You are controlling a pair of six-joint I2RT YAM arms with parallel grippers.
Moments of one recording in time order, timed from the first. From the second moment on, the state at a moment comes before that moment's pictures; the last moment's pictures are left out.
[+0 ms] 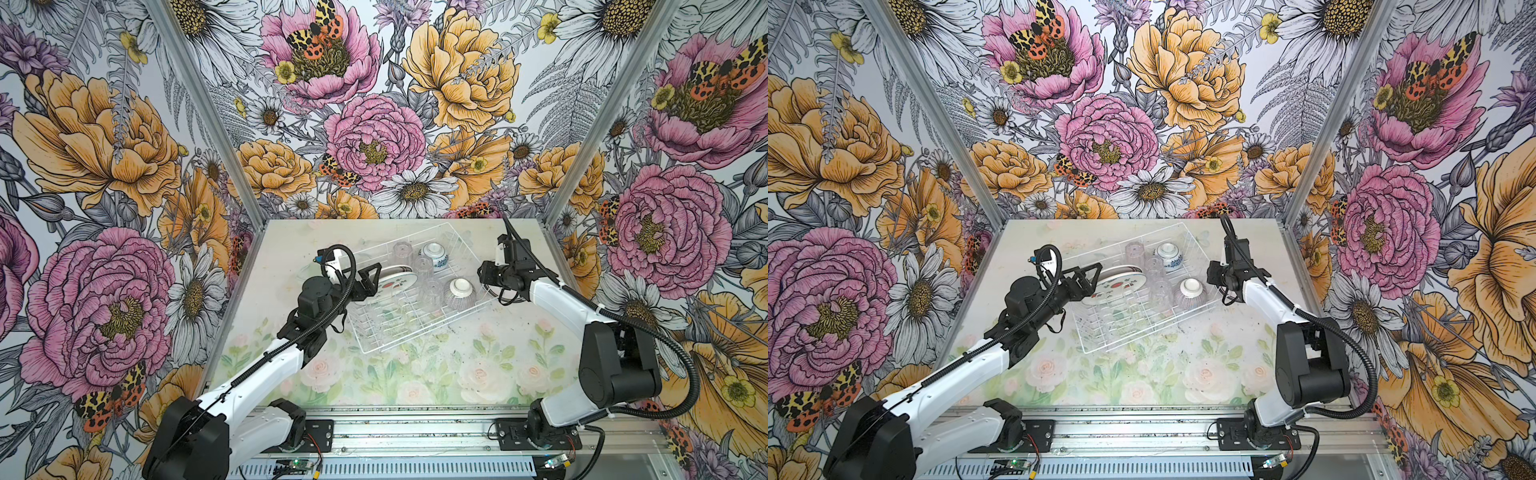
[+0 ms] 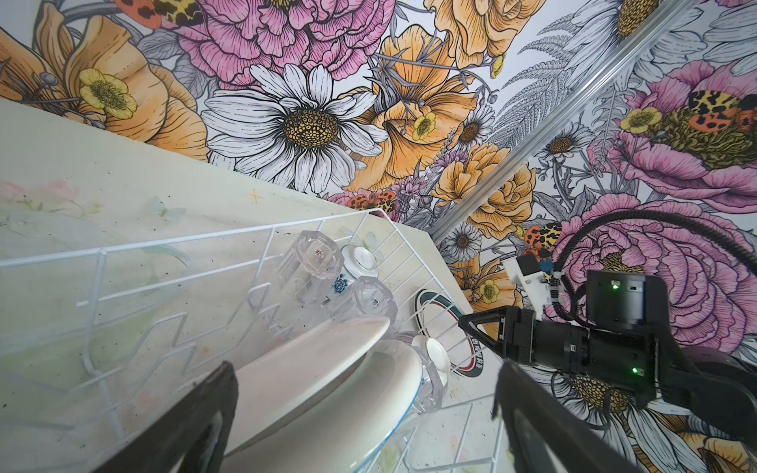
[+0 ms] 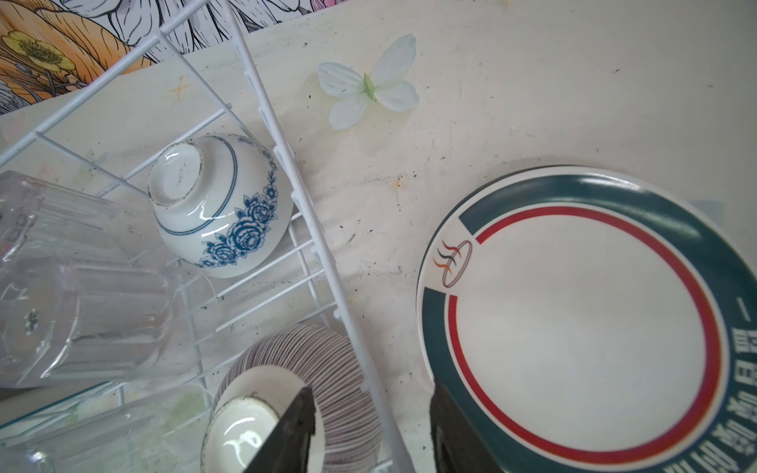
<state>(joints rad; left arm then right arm) -0.45 1.07 0.58 0.38 0.09 -0.63 0.13 1.55 1.02 -0.31 -0.10 0.28</state>
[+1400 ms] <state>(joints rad) -0.45 1.05 0.56 0.37 0.06 -0.61 0.23 1.50 0.94 -0.22 0.03 0.53</state>
